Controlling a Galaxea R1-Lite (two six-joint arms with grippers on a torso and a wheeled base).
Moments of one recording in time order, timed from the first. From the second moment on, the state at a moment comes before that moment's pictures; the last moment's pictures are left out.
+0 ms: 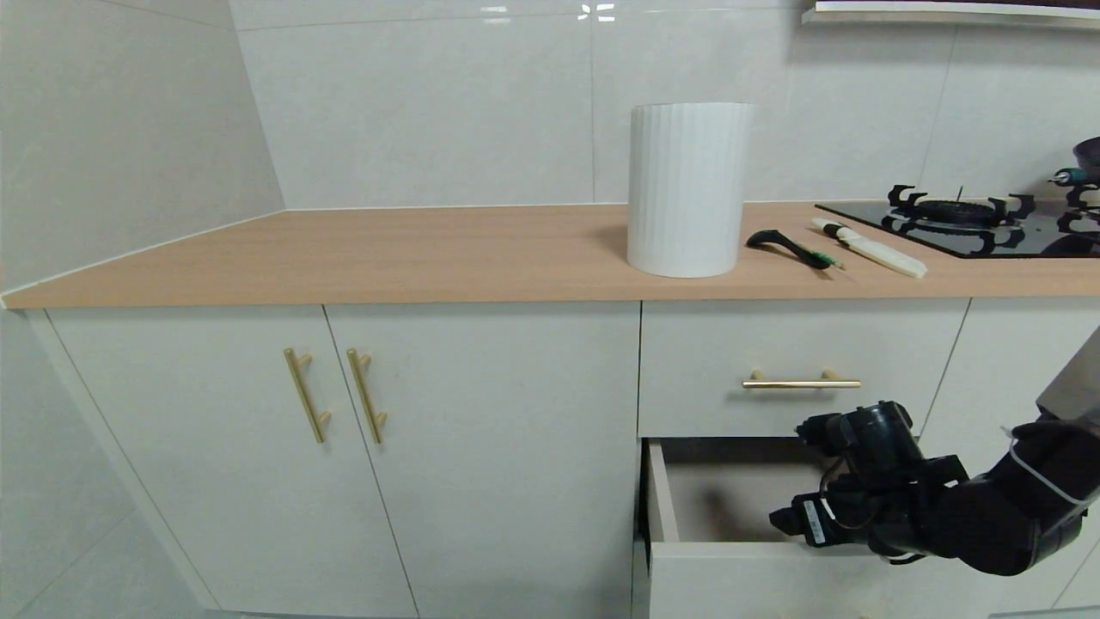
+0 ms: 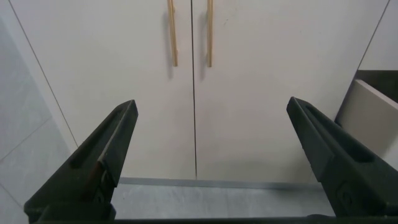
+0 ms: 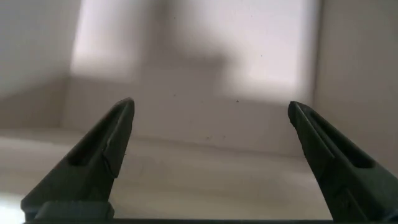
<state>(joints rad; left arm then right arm) 0.00 0.00 0.00 0.00 0.02 -0.01 0.32 2.03 -0.61 -0.54 -0.17 0.11</state>
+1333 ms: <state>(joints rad) 0.00 0.00 0.00 0.00 0.02 -0.01 0.51 1.71 -0.65 0.21 -0.18 -0.05</state>
